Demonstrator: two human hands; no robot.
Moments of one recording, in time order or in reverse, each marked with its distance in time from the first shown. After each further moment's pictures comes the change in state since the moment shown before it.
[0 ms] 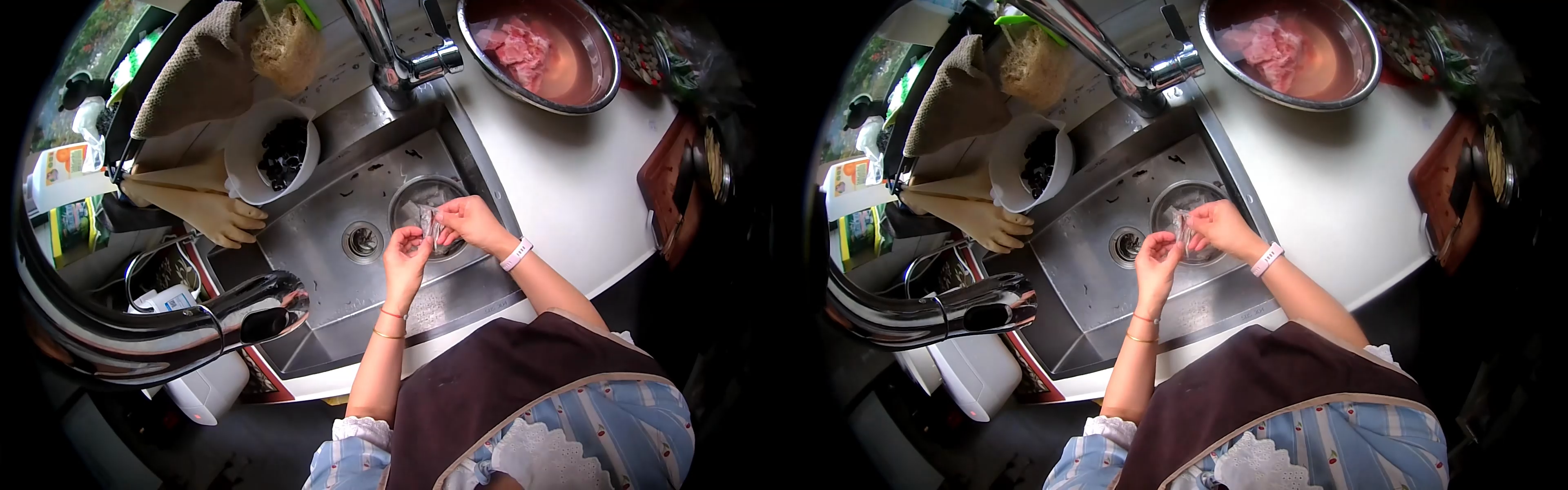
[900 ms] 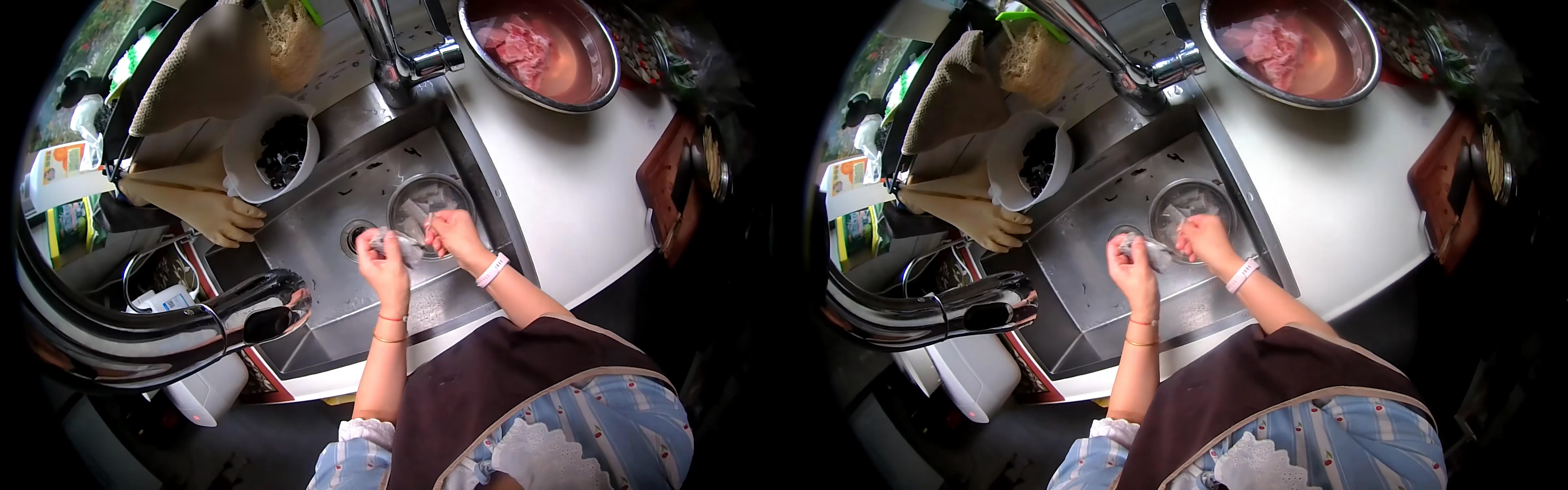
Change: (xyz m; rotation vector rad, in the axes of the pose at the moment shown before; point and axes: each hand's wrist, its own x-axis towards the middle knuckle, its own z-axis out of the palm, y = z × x) left_hand -0.003 0.021 -0.004 -0.048 0.355 0.231; right_hand 0.002 0.025 0.039 0.147 0.247 0.057
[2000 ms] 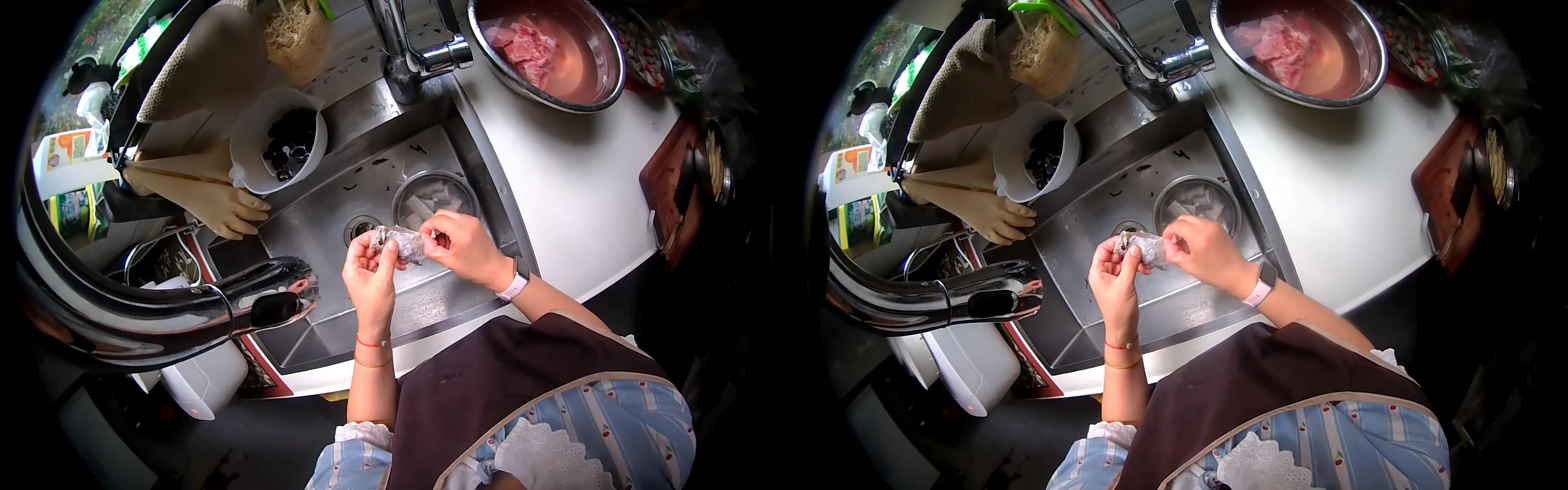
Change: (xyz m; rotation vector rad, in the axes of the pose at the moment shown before) left_hand -0.006 0.066 -0.023 -0.131 -0.170 -0.166; right_hand -0.053 -0.054 0.018 -0.700 -0.095 -0.848
